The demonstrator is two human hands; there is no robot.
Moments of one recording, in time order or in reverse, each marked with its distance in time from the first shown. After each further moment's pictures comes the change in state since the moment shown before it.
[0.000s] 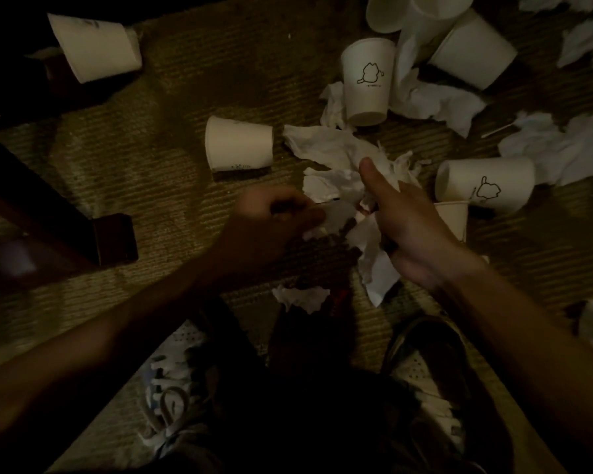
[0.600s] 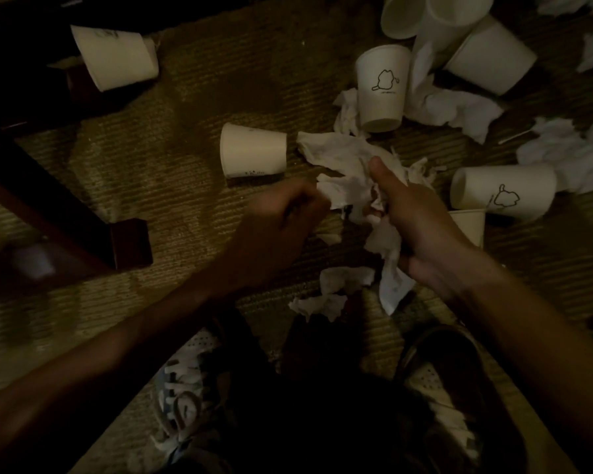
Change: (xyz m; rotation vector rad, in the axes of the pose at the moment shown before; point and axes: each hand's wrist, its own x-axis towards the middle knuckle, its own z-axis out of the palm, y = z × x) left_hand -0.004 0.006 -0.004 0.205 0.027 0.223; right_hand 0.004 -0.010 0.013 0.119 -0.007 0.061
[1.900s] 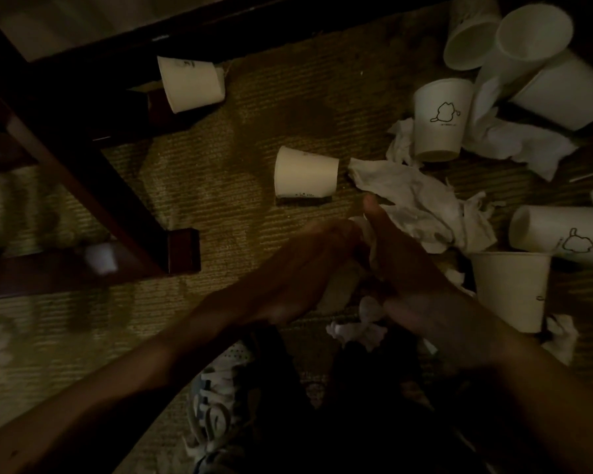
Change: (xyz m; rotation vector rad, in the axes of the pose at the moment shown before) left_hand -0.025 0.024 -0.034 -0.368 -0.074 -0.277; right_hand 0.008 0.029 0.051 -0.047 -0.254 0.130
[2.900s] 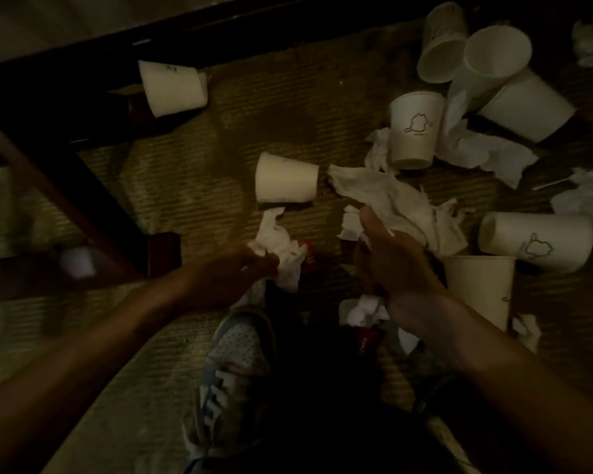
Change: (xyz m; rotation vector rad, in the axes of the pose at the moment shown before) left_hand 0.007 -0.056 -0.057 0.389 -0.176 -0.354; right_hand -0.010 -0.009 -0.018 -0.168 0.218 -0.145
